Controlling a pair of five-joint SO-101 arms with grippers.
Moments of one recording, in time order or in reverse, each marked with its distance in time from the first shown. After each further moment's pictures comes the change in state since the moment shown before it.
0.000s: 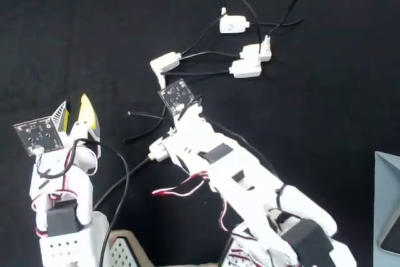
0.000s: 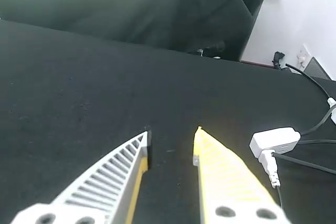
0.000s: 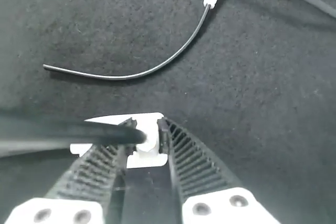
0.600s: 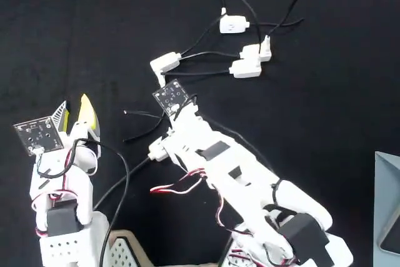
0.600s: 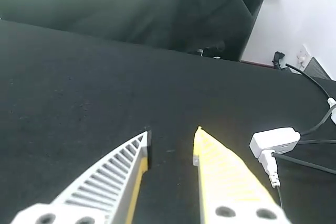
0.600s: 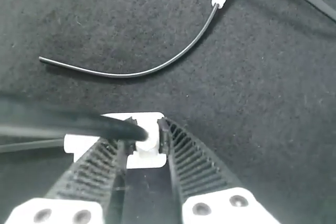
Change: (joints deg) left arm 0.0 0.0 0.0 0.0 0.0; right arm -0.1 4.3 -1.8 -0.5 3.7
